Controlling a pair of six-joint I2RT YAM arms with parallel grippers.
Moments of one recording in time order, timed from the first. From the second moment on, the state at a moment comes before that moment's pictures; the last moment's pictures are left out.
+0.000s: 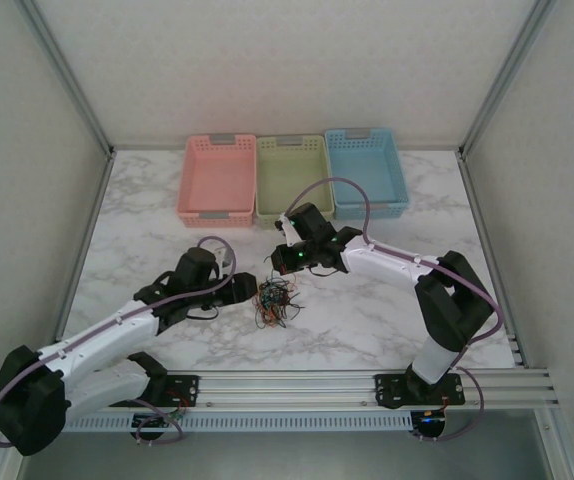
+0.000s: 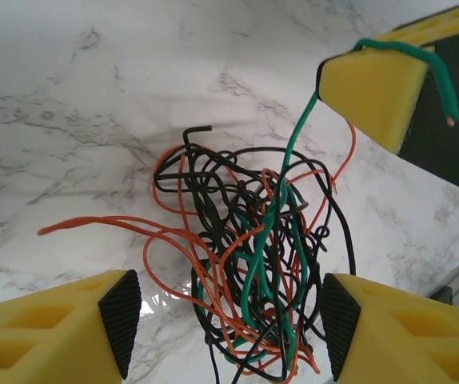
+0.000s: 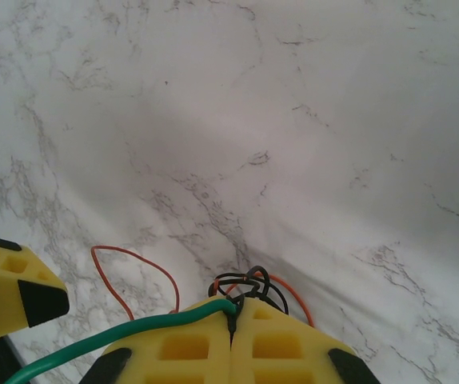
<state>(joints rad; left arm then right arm) -0.65 1.02 0.50 -0.23 0.26 -0.79 0.79 1.69 1.12 -0.33 -0.31 0.44</state>
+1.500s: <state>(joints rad) -0.77 1.05 0.57 -0.45 0.00 -0.74 0.72 1.54 1.09 -0.44 -0.13 0.42</state>
